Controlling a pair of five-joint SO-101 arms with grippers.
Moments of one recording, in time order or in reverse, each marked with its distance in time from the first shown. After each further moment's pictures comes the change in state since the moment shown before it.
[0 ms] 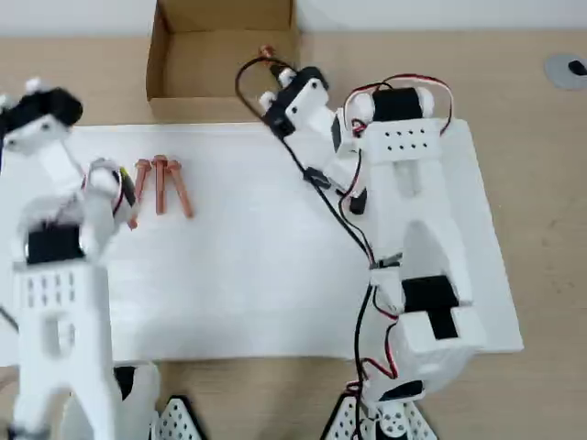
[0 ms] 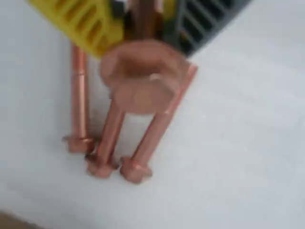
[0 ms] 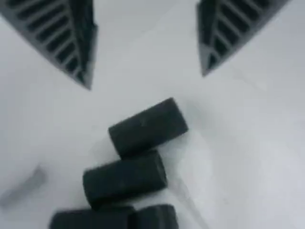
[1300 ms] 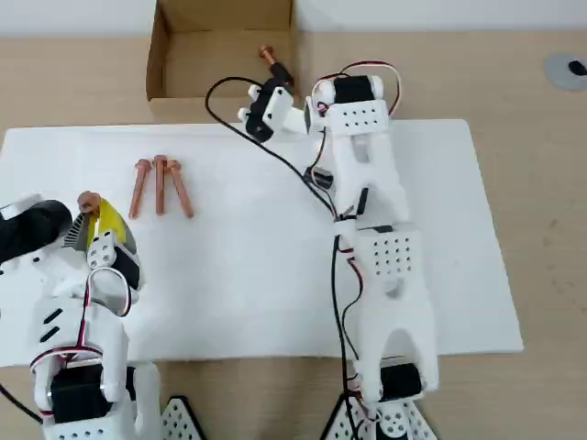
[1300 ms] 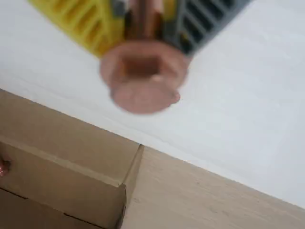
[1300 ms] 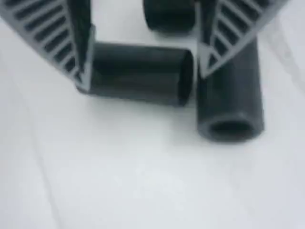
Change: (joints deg) left arm -0.1 -55.4 31.3 -3.0 0.3; right arm -2.5 46.0 -48.7 5.0 10.0
